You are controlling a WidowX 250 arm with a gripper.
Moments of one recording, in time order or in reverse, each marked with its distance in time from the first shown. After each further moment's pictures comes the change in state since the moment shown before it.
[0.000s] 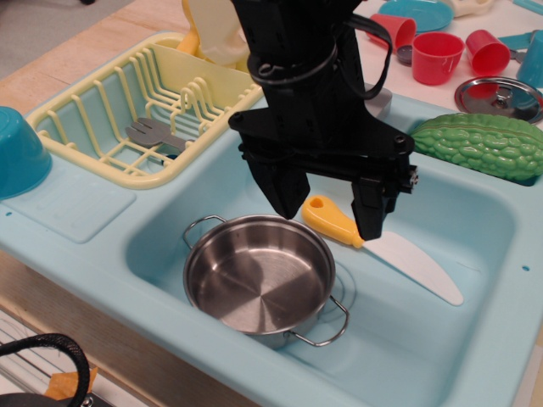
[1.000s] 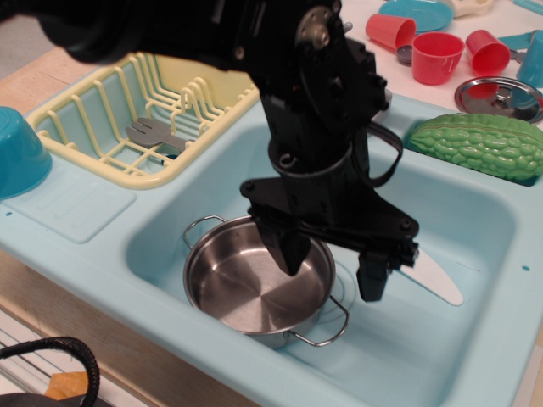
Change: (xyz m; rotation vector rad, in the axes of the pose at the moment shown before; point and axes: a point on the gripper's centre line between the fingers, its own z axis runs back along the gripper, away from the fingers) arm -0.019 -0.002 -0.045 0.040 0.014 0.016
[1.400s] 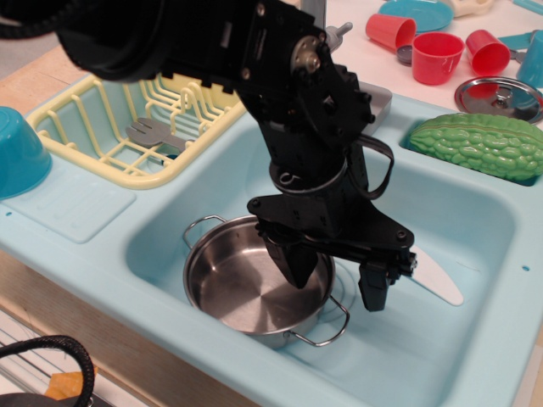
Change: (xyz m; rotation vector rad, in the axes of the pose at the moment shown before) arm 0.002 0.004 -0.014 -0.035 0.017 0.004
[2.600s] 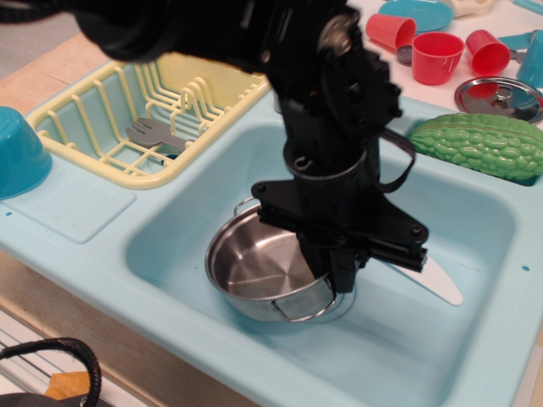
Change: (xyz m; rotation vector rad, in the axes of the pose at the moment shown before) arm -0.001 -0.009 0.019 0.086 0.004 -0.012
